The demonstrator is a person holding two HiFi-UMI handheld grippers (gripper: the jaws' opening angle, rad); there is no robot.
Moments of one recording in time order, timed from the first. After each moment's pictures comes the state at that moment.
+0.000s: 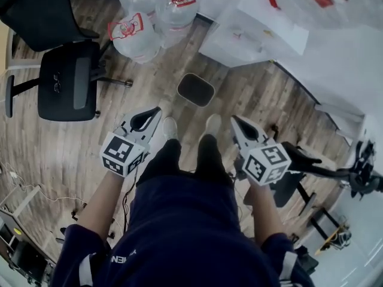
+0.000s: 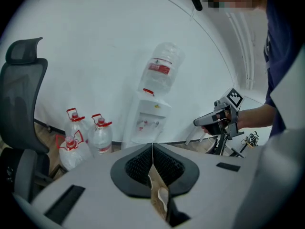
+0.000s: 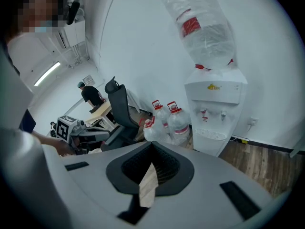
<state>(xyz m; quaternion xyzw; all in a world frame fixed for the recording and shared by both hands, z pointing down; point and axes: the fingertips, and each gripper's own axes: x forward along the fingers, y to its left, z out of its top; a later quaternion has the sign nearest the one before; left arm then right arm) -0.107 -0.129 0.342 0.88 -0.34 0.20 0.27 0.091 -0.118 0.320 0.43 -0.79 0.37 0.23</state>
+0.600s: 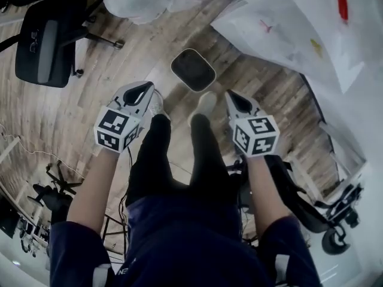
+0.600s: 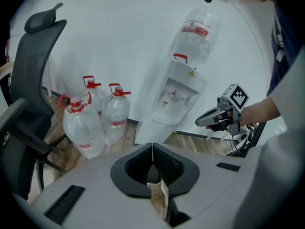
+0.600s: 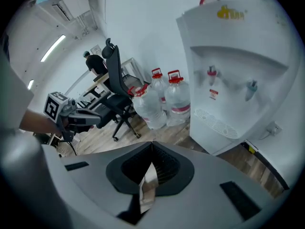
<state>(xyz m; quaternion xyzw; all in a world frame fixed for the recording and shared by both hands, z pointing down) -0.079 -0.166 0.534 0.78 -0.43 0.26 0.36 0.125 -0.201 0.536 0.31 -0.79 0.36 0.38</state>
